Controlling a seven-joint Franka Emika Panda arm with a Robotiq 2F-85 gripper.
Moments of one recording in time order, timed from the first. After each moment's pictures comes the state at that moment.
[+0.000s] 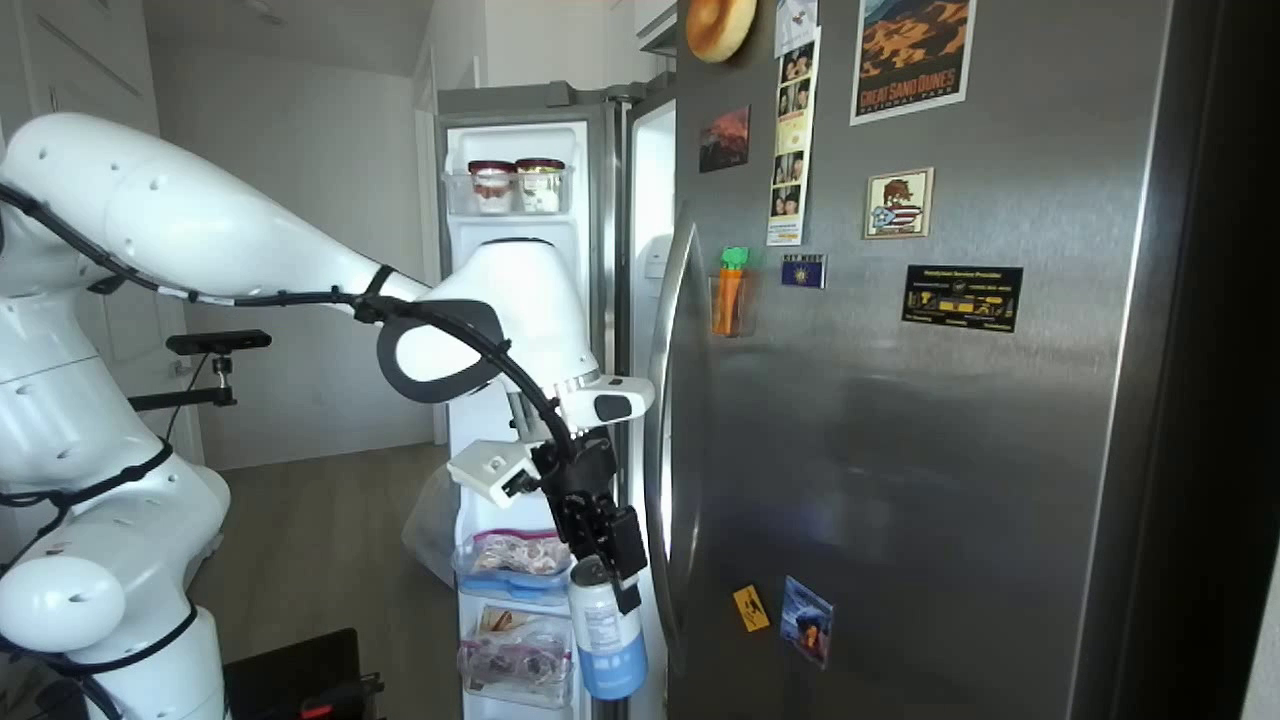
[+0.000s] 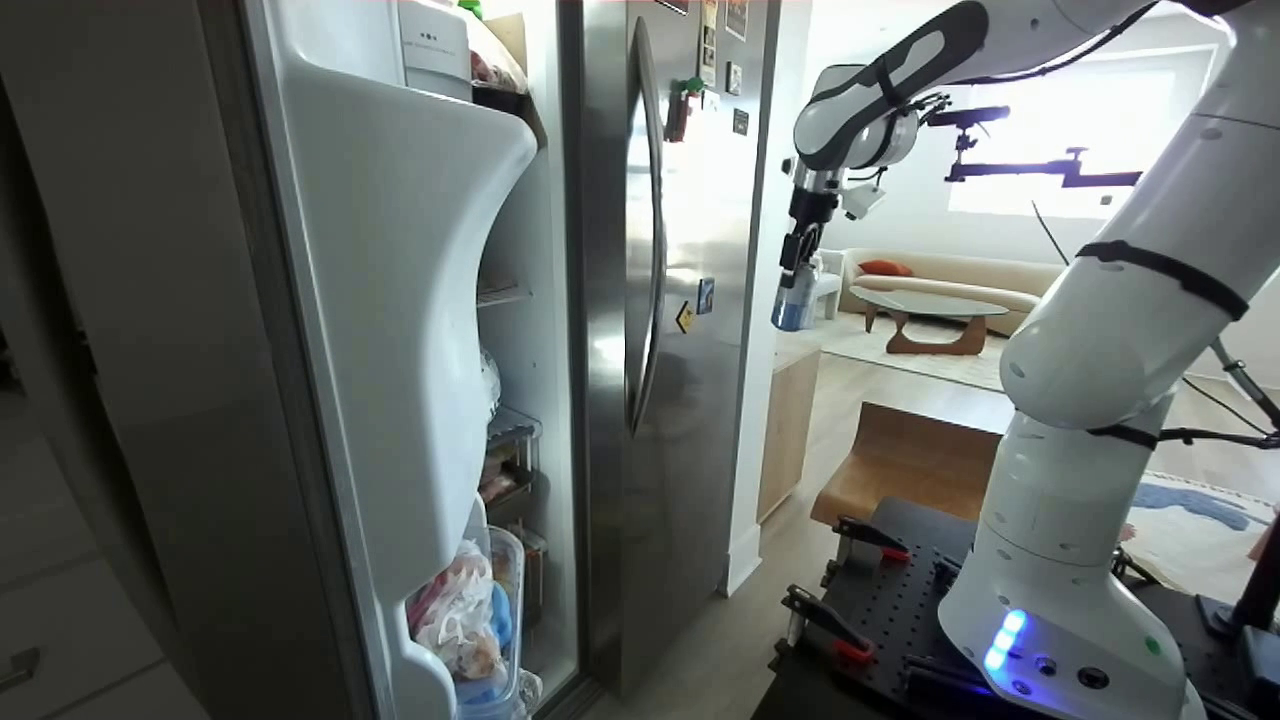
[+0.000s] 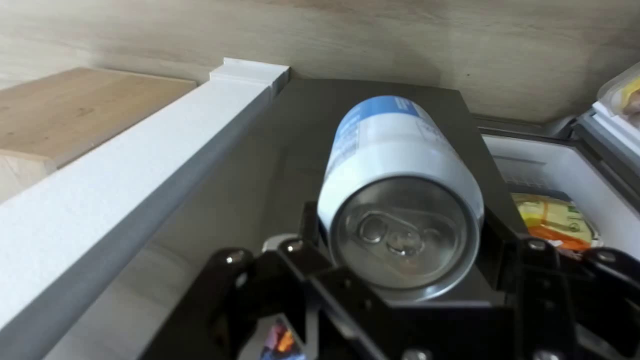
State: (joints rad) arm -0.25 -0.33 -0.37 -2.35 -0.21 2.31 -0.57
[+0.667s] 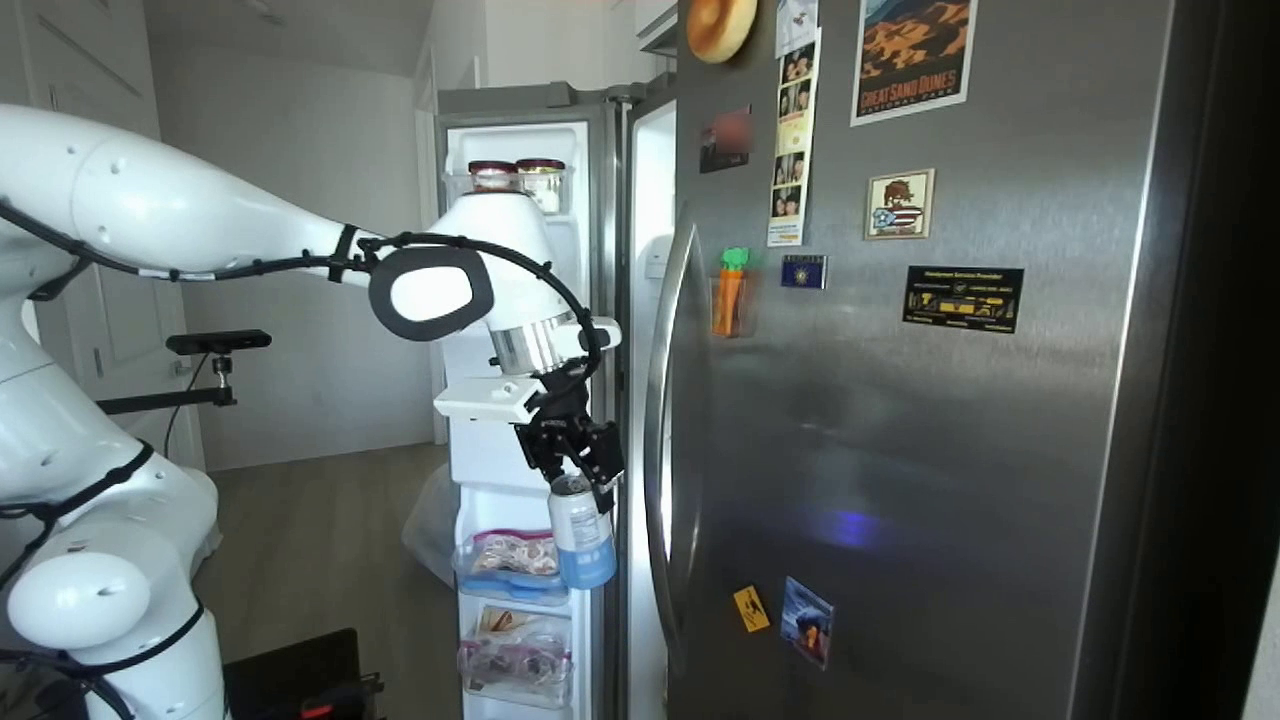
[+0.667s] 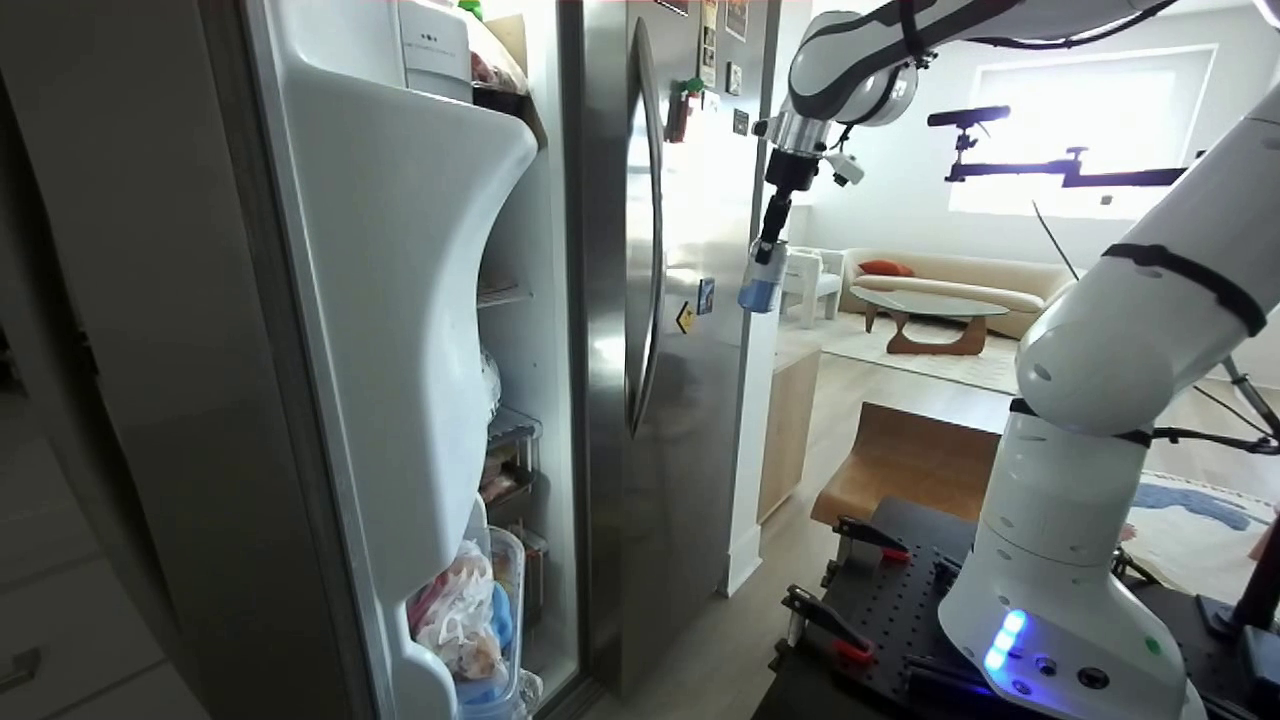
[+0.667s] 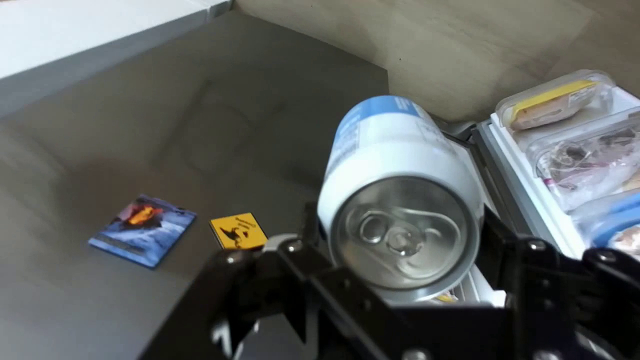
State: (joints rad) arm -0.11 -0.48 -0.33 -2.35 -0.13 2.16 -0.74
